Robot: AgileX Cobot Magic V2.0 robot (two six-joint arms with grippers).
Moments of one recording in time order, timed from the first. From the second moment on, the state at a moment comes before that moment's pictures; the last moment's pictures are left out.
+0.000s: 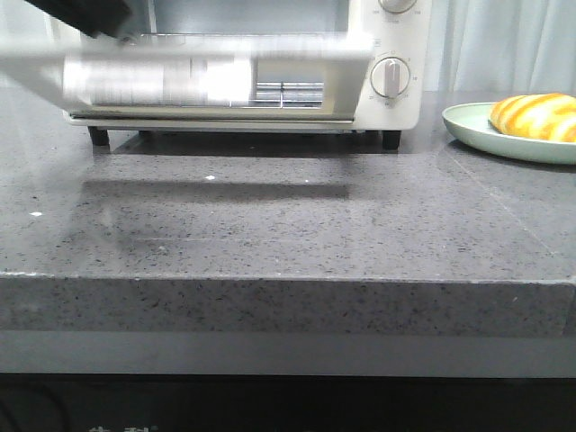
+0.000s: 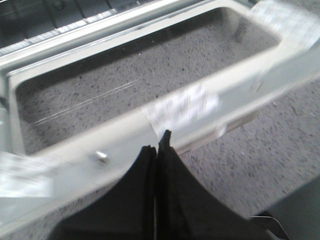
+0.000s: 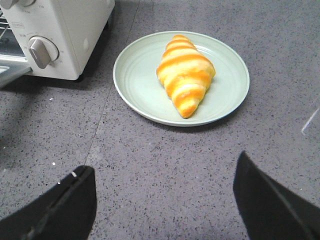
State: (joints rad) left arm -0.55 1.24 -1.20 -0.04 0.85 0.02; right arm 0.01 0.70 -0.68 0.08 0.53 -0.06
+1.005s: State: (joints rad) left arm -0.55 0.76 -0.99 0.02 0.89 -0.01; right arm -0.09 1.48 -1.28 0.08 0.88 -0.04
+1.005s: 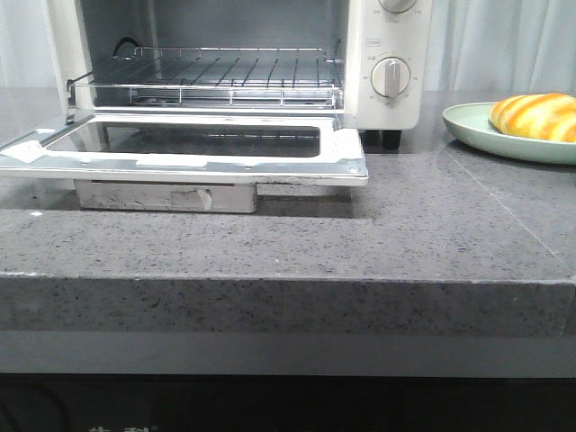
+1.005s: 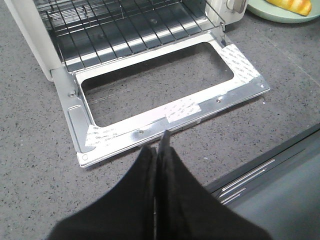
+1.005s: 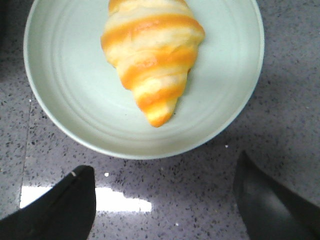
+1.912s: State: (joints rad) left arm -0.55 0.76 -0.99 0.02 0.89 -0.01; right arm -0.09 1.84 -1.48 0.12 0.88 -0.12
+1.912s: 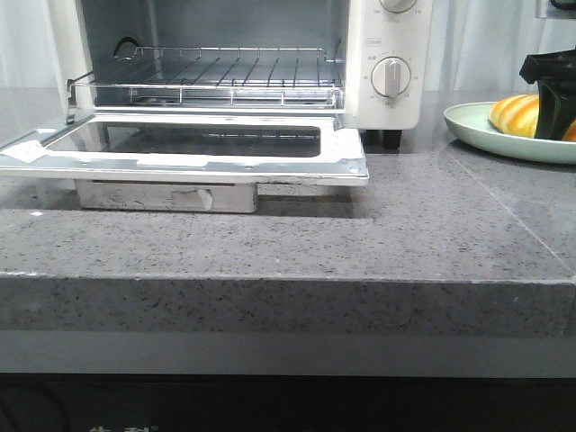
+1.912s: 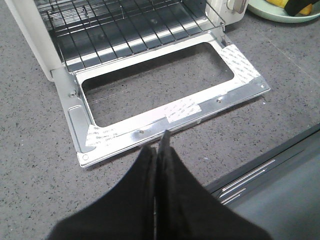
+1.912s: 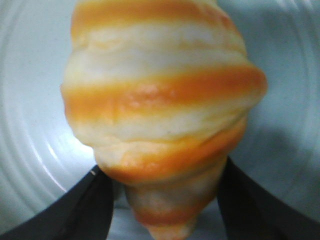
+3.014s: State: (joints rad) left arm -0.55 0.76 -0.99 0.02 0.89 -0.01; right arm -0.09 1.29 -1.20 0.36 0.98 -0.14
